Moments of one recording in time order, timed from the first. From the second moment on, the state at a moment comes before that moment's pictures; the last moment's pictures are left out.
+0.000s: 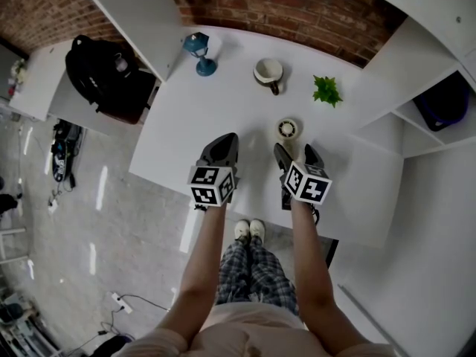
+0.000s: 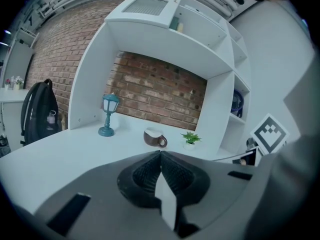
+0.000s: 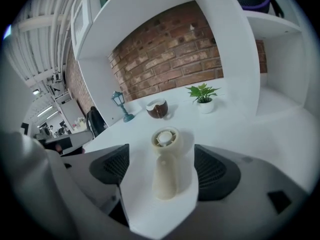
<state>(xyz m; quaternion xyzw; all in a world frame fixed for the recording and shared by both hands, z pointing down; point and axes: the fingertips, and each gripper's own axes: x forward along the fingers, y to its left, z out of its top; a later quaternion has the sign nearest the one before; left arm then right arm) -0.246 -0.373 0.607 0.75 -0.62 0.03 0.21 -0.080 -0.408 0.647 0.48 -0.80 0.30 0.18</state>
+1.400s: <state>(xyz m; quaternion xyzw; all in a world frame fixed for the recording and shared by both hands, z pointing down) -0.262 -0.272 0.421 0.78 -0.62 -0.04 0.10 0.040 -0.312 0.403 0.56 -0.83 0.07 -0.01</state>
